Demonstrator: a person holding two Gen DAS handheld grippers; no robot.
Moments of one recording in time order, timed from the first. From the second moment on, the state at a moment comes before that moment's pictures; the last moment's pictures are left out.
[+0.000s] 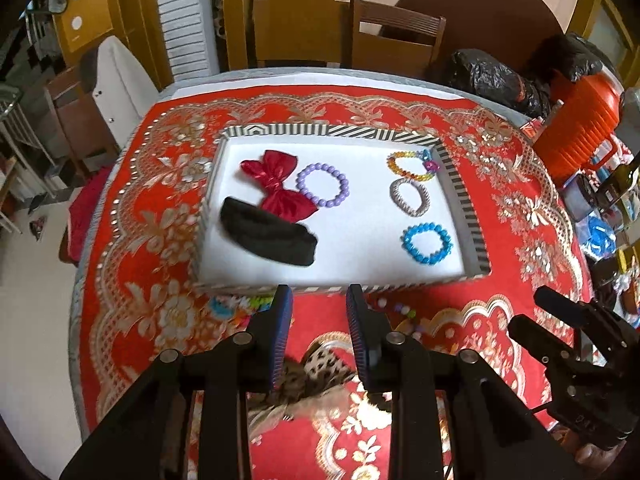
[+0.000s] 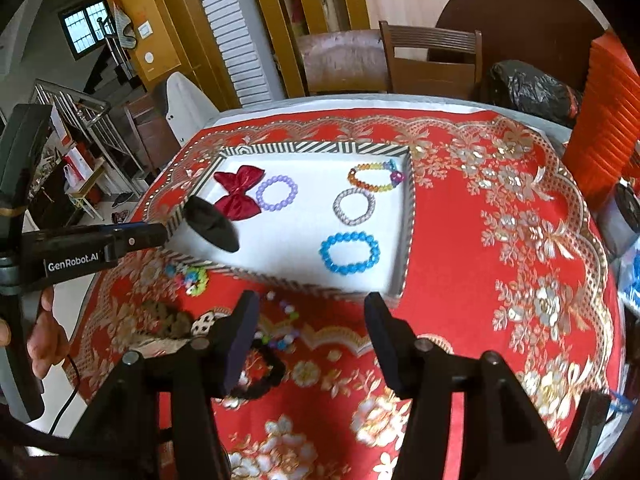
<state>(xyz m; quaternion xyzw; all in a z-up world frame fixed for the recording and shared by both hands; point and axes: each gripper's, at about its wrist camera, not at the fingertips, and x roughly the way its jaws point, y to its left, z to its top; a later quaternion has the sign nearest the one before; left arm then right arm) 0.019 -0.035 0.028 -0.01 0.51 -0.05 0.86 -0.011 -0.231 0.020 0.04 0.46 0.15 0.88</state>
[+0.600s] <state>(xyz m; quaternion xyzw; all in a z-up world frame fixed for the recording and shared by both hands) -0.029 -0.023 0.033 -0.01 0.49 -0.05 0.87 -0.053 -0.207 0.032 0.04 0.44 0.15 0.89</state>
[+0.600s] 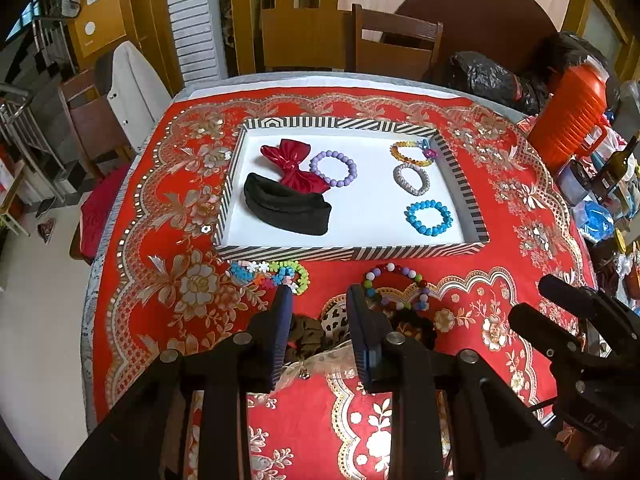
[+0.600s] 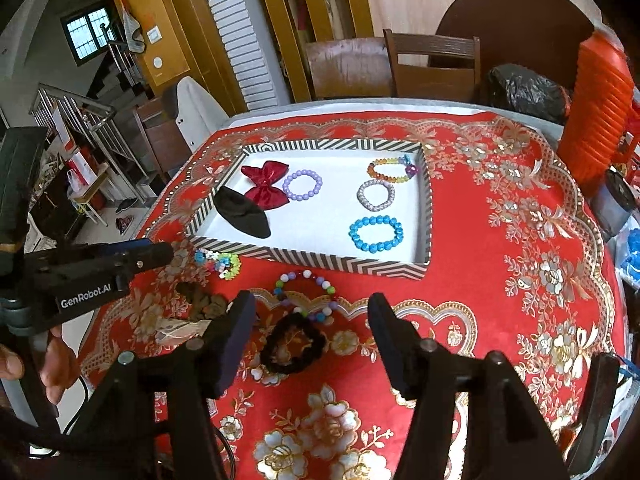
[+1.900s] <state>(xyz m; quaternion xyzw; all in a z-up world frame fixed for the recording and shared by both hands) -0.030 -0.028 0.018 0.01 0.51 -0.05 0.86 -0.051 -0.199 0.020 0.04 0.46 0.15 0.87</state>
